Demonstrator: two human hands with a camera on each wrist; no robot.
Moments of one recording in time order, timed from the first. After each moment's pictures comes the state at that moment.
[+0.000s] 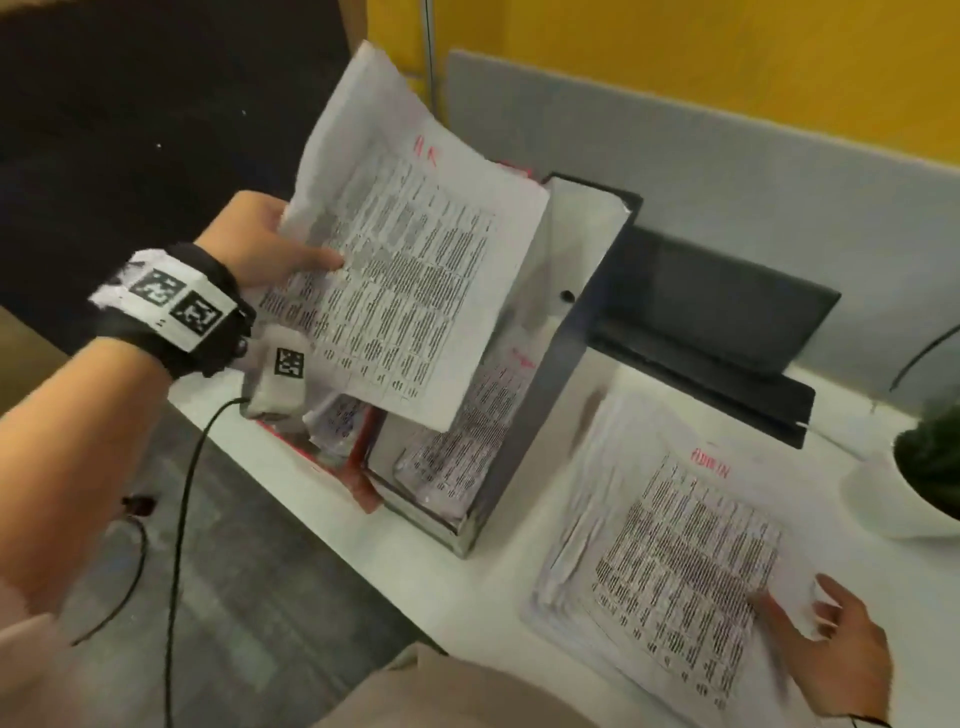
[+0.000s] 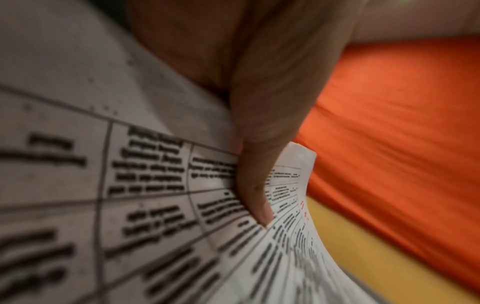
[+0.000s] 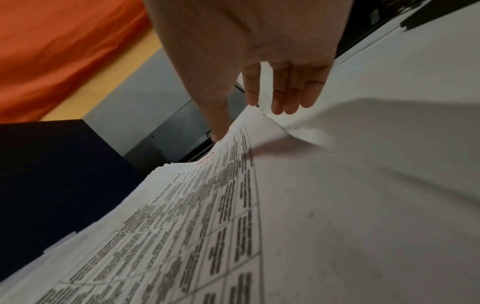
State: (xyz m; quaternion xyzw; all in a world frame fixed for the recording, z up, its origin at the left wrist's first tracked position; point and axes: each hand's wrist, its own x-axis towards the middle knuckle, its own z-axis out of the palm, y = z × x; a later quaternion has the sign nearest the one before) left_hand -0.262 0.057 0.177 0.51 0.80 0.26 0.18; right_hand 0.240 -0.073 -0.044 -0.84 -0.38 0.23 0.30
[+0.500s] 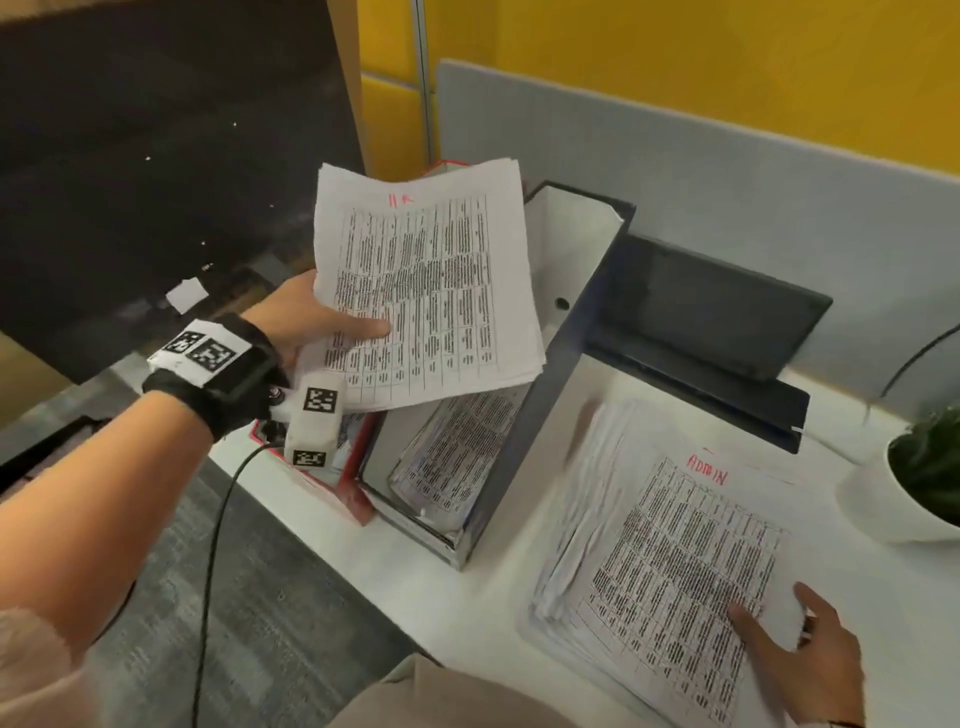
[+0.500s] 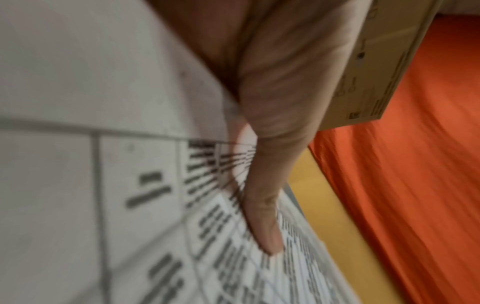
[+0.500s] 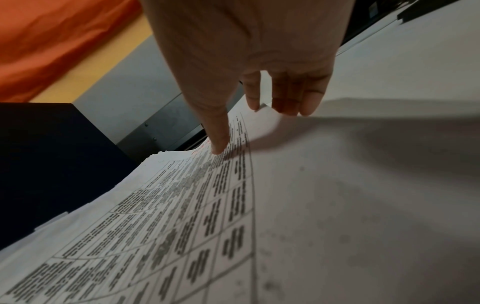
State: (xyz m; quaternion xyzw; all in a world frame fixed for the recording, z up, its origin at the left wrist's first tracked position) left_hand -0.258 0.064 0.116 0.49 0.67 0.33 0.46; right_hand 0.230 -0.078 -0.045 -0.84 -0.38 0.30 0.25
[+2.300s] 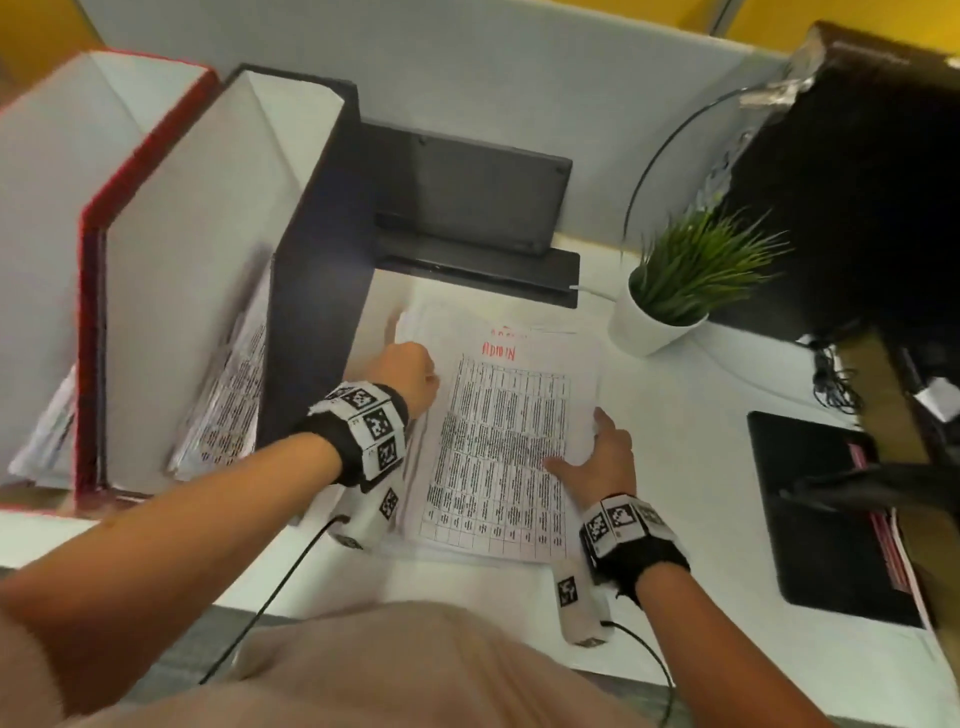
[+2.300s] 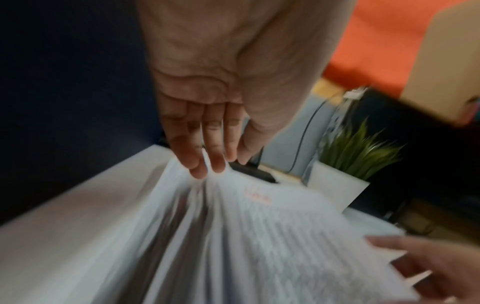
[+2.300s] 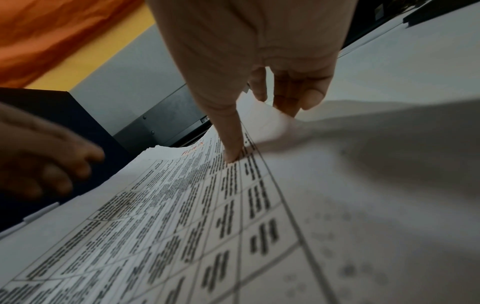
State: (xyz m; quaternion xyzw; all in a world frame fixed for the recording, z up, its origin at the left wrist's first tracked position) left_hand 0.027 0.040 0.013 0.75 0.60 0.02 0.29; right_hand 0.238 -0.078 -0.061 -0.85 -0.39 0.29 0.22
